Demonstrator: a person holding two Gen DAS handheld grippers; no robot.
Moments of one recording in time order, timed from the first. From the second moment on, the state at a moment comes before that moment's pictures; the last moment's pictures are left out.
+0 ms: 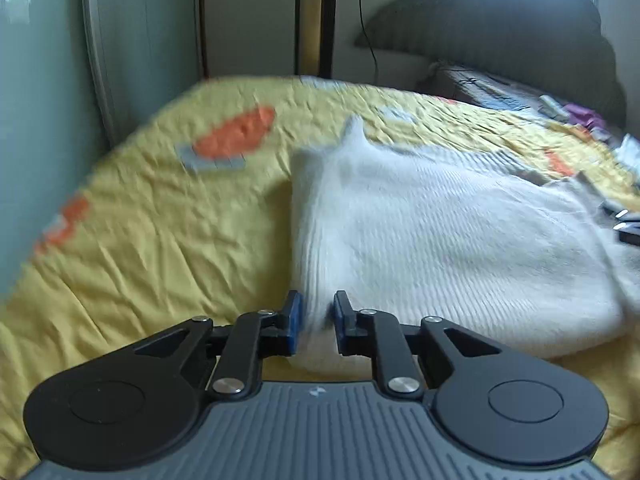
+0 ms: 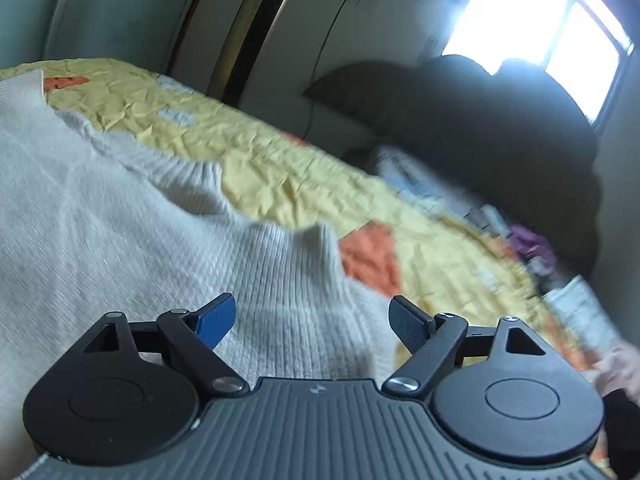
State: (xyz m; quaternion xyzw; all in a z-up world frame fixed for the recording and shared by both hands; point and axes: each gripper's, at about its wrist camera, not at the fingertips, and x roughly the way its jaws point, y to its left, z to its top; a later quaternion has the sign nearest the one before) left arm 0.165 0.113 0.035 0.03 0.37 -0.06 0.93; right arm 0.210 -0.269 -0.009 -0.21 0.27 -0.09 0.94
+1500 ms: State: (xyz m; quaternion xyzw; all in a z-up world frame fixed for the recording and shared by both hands) left arm 0.312 0.133 0.011 -0.04 0.45 -0.14 0.88; right arm 0.135 -0.029 -0.006 -0.24 0.28 0.19 0.91
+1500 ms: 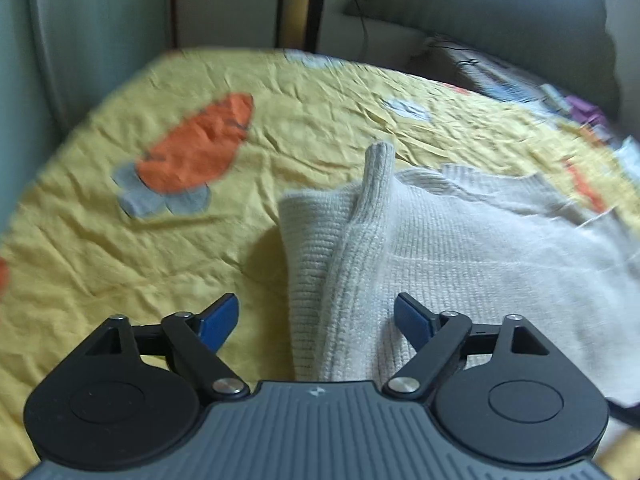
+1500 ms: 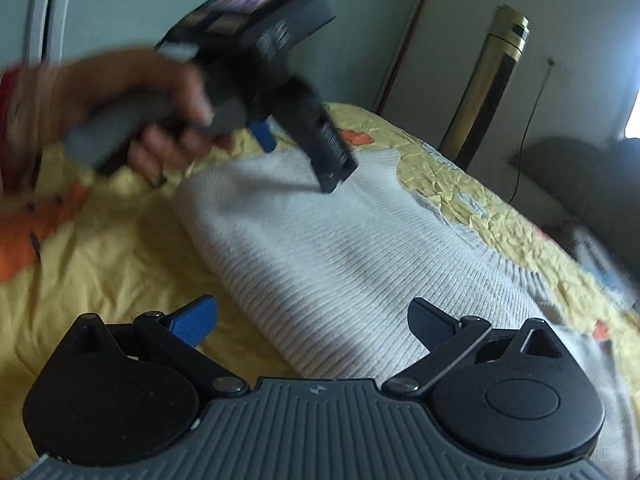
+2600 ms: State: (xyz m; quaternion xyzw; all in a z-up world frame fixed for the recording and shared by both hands) left arm 0.348 0.125 0.070 -0.28 0.43 -0.15 0.84; right arm 0.172 -0.008 0.014 -0.23 0.15 0.17 0.95
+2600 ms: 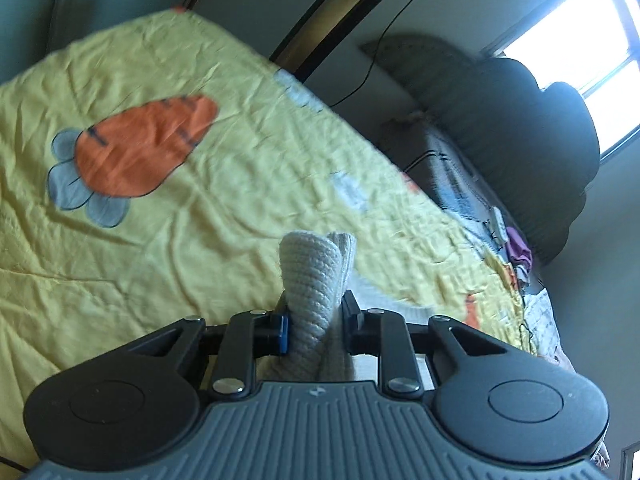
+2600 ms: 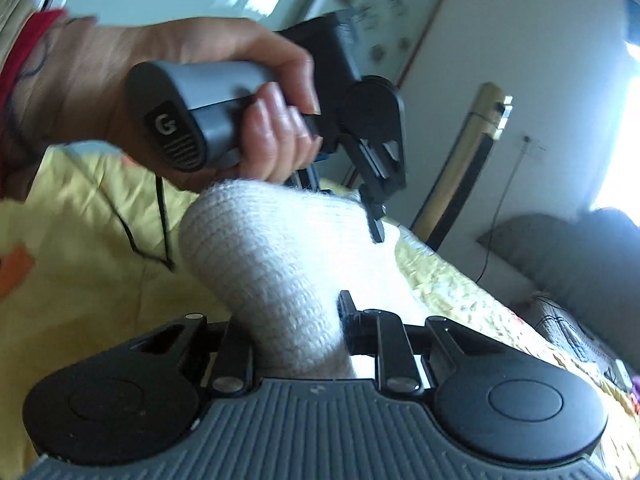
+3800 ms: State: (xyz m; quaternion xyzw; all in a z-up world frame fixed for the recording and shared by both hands) left arm 0.291 -0.174 0.123 -0.12 0.41 -0.21 0.88; right arm 0.095 -0.236 0.039 -0.04 0.11 0.01 0.99
